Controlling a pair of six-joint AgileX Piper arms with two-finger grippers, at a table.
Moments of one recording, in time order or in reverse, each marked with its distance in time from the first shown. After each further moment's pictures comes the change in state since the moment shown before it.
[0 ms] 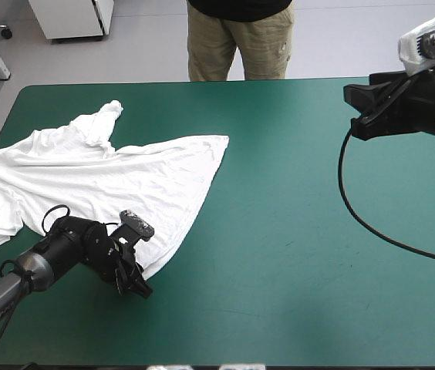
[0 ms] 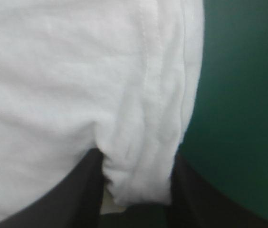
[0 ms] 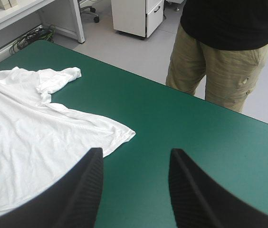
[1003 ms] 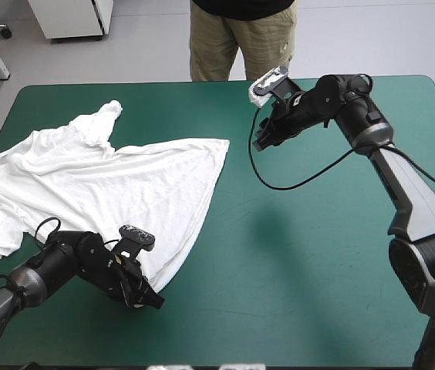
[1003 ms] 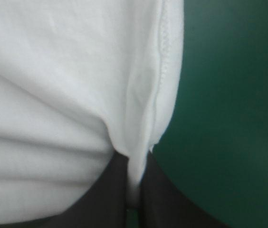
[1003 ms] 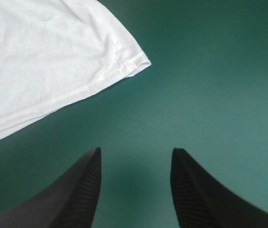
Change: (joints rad) left arm -0.009 -0.090 0.052 -0.190 0.024 -0.073; right arm 0.299 0.660 -0.040 -0.201 -0.159 -0.195
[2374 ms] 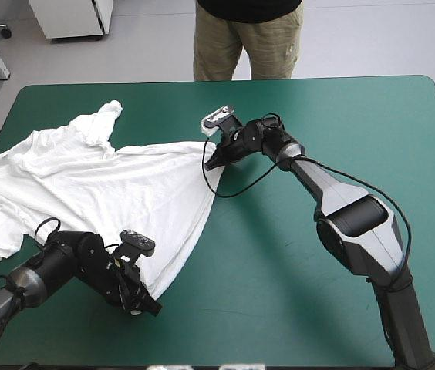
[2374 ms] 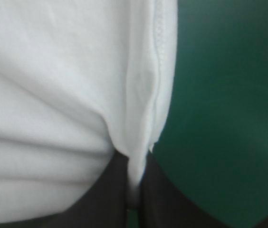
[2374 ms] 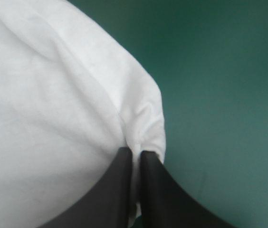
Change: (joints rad) left arm -0.001 -0.002 0.001 0.003 0.065 0.017; right arm 0.160 0.449 -0.156 -0.043 -0.321 0.174
